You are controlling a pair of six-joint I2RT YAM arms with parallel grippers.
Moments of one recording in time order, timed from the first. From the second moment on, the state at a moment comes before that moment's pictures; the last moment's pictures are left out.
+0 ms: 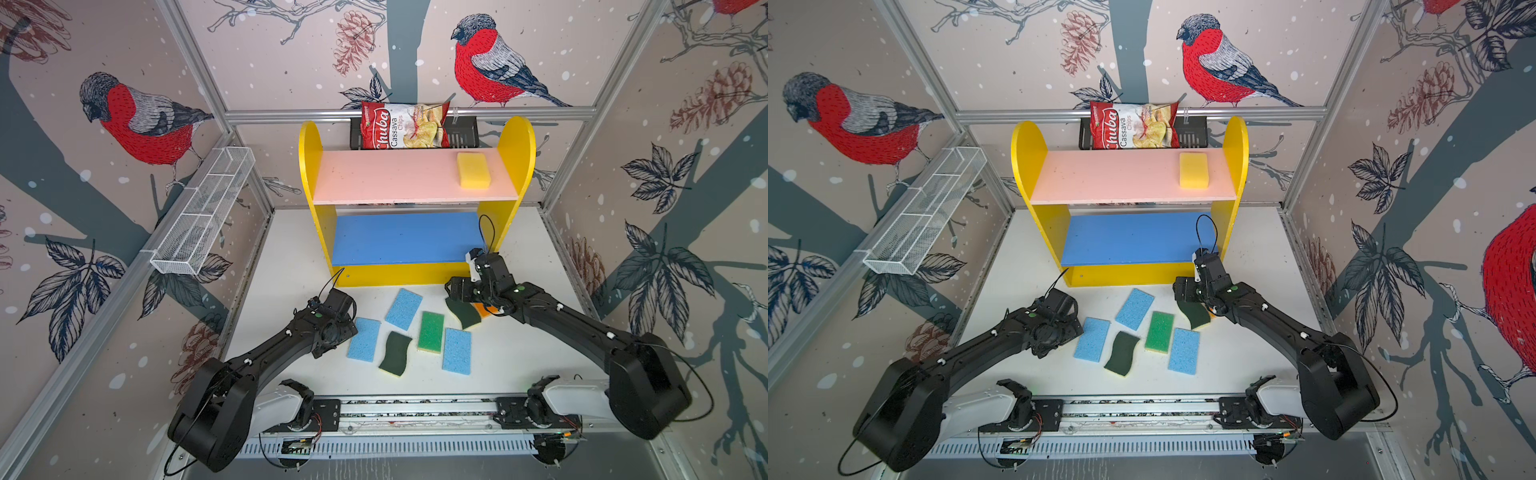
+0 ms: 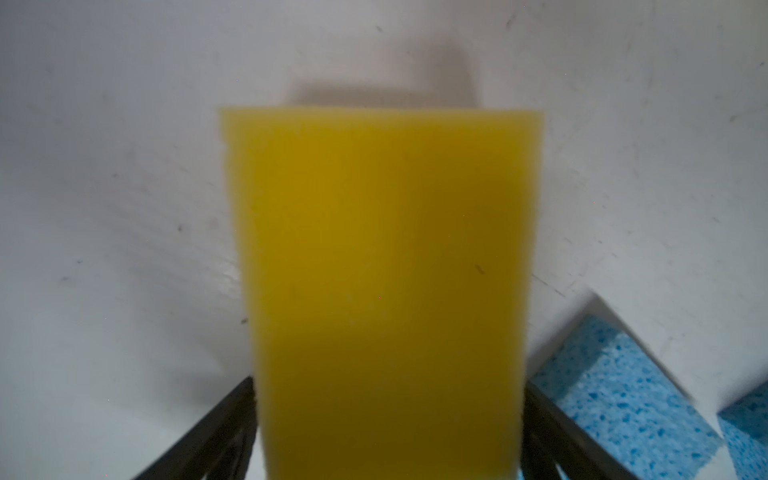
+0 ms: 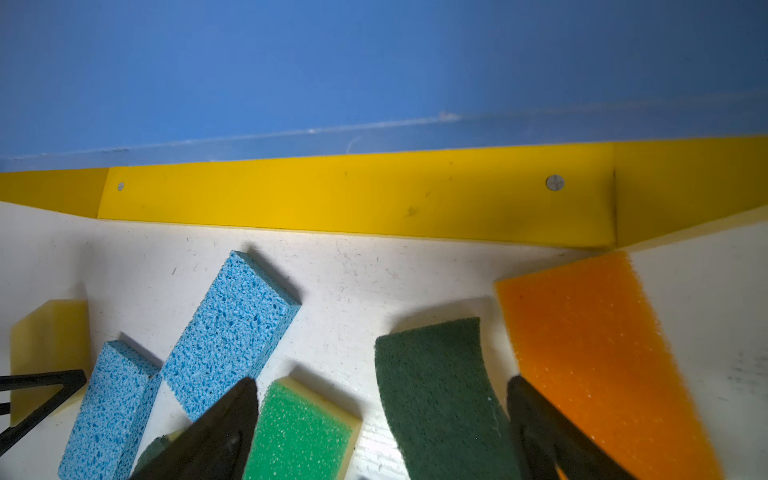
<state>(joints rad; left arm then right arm) -0.46 1.19 0.52 -0.65 -0.14 -1.00 0.54 1.31 0.77 -0.29 -0.06 0.42</state>
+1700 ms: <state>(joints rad) -0.46 1.19 0.48 -0.52 -0.24 -0.82 0.55 1.30 0.74 -0.29 -0.06 0.43</state>
